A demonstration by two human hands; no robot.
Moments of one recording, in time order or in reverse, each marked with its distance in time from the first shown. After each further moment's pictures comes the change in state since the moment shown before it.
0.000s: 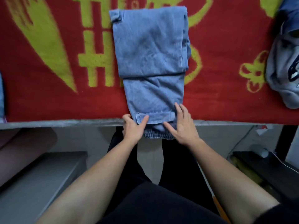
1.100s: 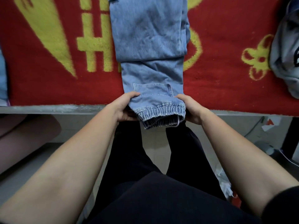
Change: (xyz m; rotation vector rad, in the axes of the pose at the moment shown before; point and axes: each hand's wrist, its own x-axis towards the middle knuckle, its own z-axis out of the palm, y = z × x) left_hand 0.003 0.035 -0.037 -0.425 -0.524 -0.453; right_hand 0.015 0.006 -0.039 1.040 -0.552 0.670
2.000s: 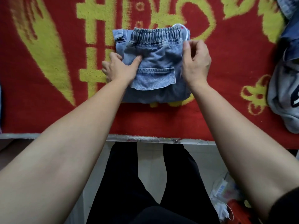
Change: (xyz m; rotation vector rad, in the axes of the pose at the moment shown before) left_hand 0.013 0.200 0.003 0.478 0.875 0.636; right_hand 0.019 -0.227 0.028 -0.425 0.918 -1.080
